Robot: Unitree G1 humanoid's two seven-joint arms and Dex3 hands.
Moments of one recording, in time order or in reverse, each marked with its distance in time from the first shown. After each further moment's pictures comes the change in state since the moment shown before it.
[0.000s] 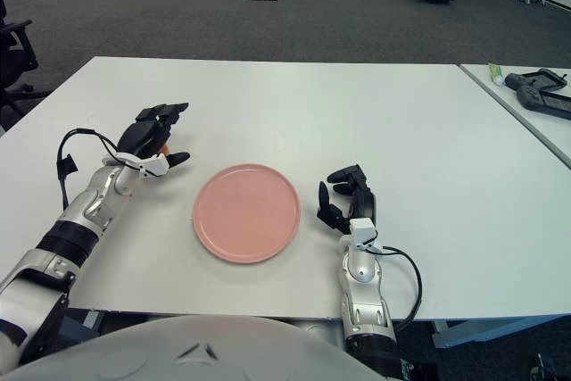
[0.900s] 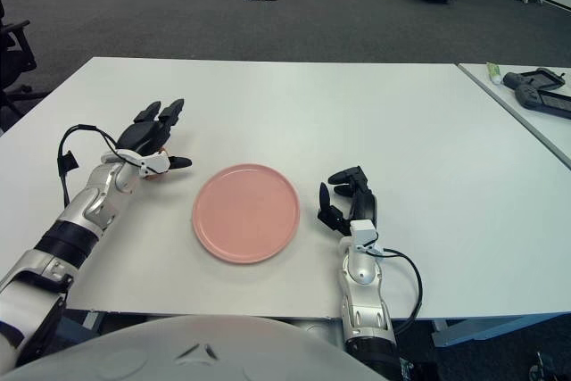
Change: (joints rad) left arm 0.017 0.047 -0.023 -0.136 0.030 0.122 -0.136; right arm 0.011 0.002 0.000 -0.010 0.002 0.003 -0.001
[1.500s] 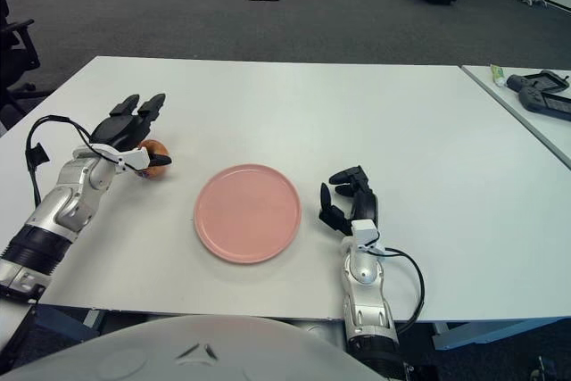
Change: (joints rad) left arm 0.048 0.100 0.038 -0.150 0.000 0.094 -0.130; right arm -0.009 -0.011 0.000 0.023 0.000 -0.019 0.001
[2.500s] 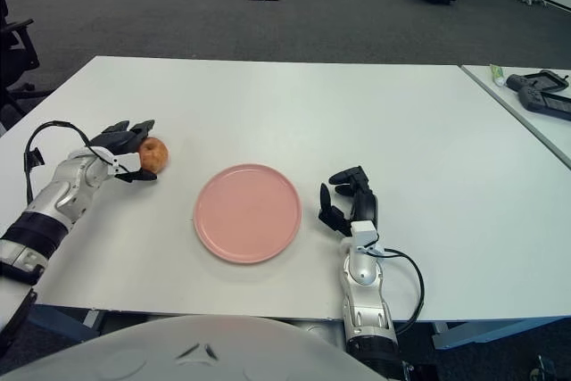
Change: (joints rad) left arm -0.131 0.033 -0.082 0.372 -0.005 -0.082 -0.077; right arm 0.003 0.002 0.000 0.008 -0.003 -0.018 -0.020
